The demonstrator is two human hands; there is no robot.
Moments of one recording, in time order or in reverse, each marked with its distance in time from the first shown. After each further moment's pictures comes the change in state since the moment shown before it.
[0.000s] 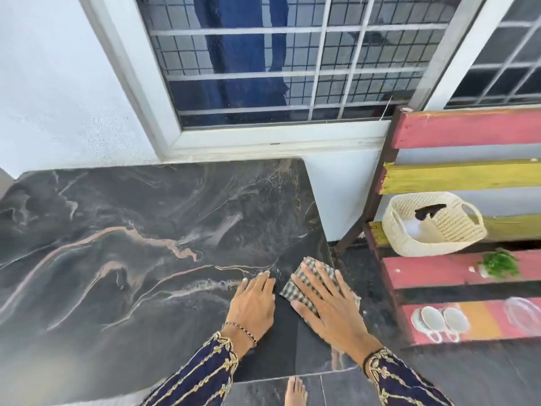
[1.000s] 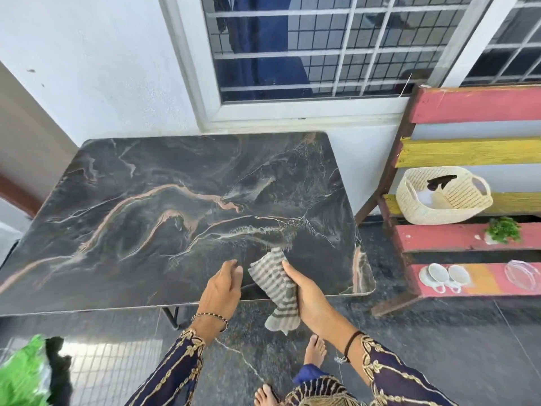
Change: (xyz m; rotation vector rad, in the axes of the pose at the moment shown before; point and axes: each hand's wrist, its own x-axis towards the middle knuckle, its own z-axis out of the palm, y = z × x) left_hand -0.159 -0.081 -0.026 -0.570 0.206 -0.327; right_hand -0.066 -0.182 -0.065 1.946 -0.352 0.473
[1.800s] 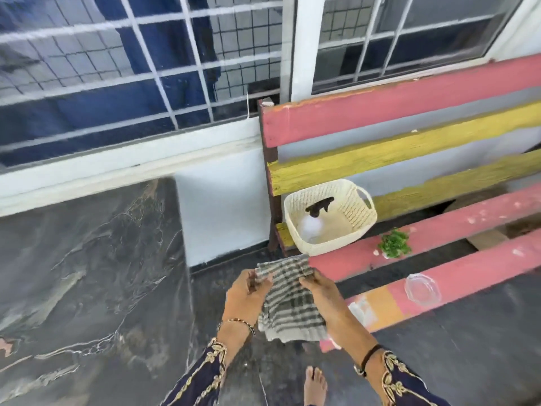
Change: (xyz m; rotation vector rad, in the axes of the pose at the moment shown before) left_hand 0.169 0.322 0.318 -0.371 -0.295 -0.136; right_hand 0.032 -0.183 -0.415 -0.129 0.615 -0.073
